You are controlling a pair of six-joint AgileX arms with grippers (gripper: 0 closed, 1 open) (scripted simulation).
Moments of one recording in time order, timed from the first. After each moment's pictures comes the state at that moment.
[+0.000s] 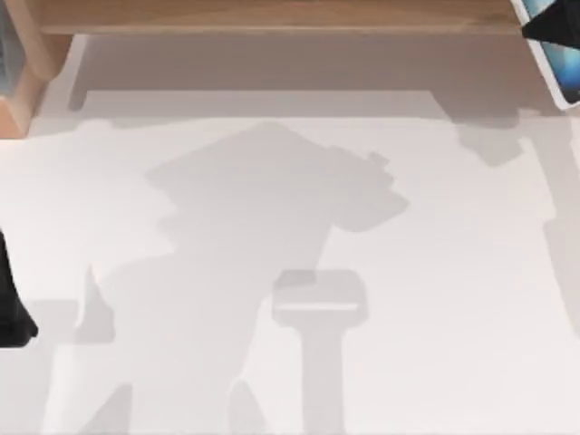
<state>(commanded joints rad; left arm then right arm) 0.00 0.00 0.00 0.00 0.00 0.00 -0.03 1.89 1.76 -0.86 -0.55 -0.40</state>
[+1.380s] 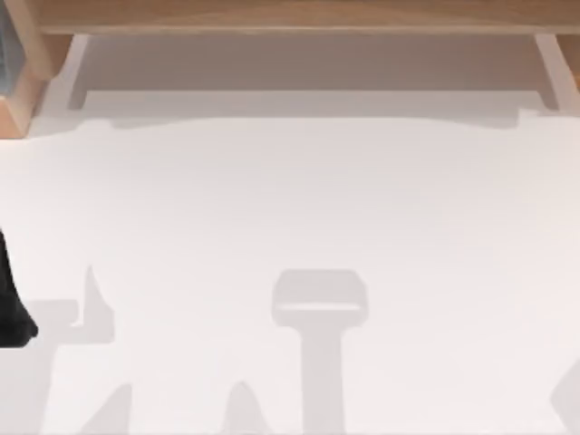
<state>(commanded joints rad) 0.00 0.00 0.00 0.00 0.00 0.00 -1.05 1.30 0.68 -0.15 -1.06 -0.68</state>
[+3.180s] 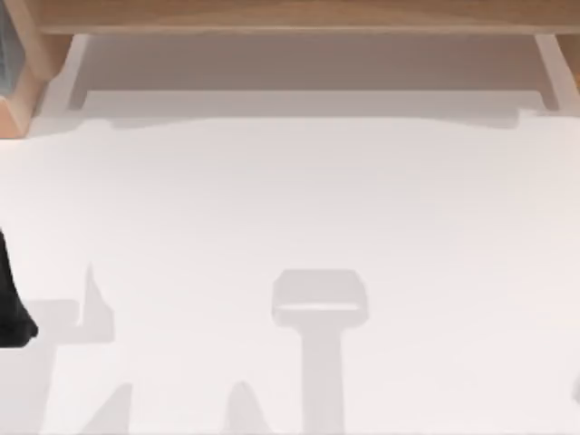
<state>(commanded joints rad) 0.00 0.00 0.00 0.00 0.00 0.00 -0.89 1.41 0.64 0.17 -0.93 -0.47</state>
